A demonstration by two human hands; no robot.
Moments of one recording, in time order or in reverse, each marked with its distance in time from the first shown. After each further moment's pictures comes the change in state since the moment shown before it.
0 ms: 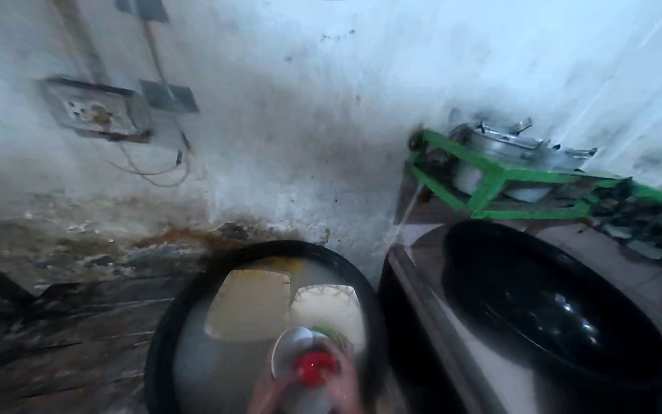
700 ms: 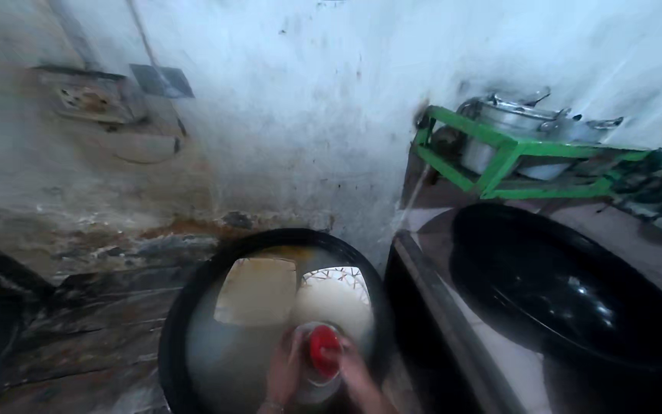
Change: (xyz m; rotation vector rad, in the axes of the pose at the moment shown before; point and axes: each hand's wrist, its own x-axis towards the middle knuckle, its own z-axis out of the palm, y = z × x) left_hand 0.008 0.008 0.025 0.471 0.107 0.110; right_hand 0.005 0.000 -0.008 0.293 -0.134 0.385
